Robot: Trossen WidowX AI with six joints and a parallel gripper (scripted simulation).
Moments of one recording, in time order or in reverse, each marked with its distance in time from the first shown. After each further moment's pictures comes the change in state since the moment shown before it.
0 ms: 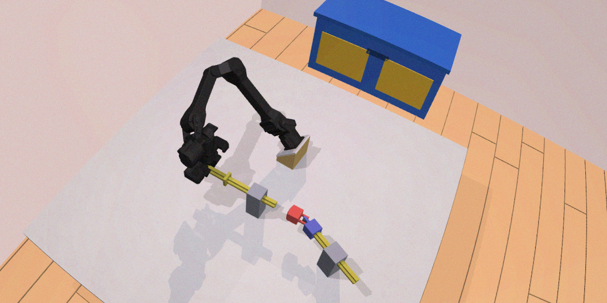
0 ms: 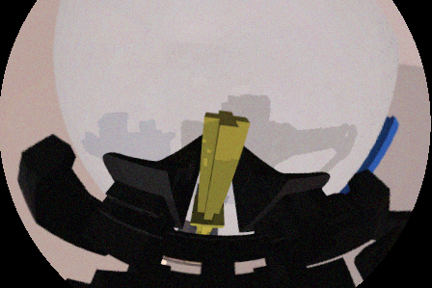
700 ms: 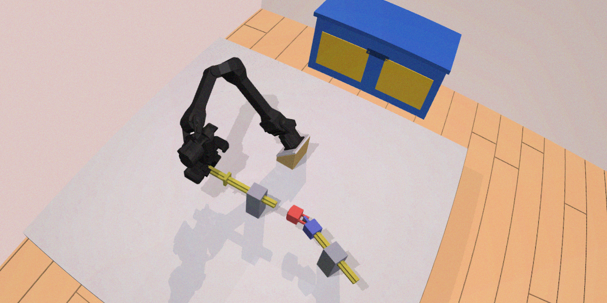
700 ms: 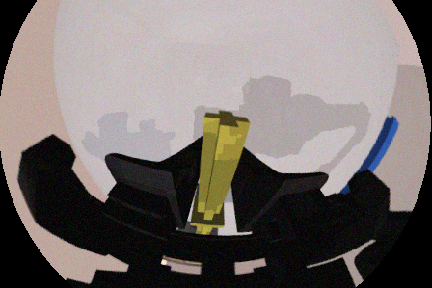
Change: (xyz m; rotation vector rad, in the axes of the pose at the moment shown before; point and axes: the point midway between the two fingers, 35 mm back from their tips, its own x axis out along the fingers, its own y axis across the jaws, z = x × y) arm 0.000 0.000 0.000 0.000 0.000 0.000
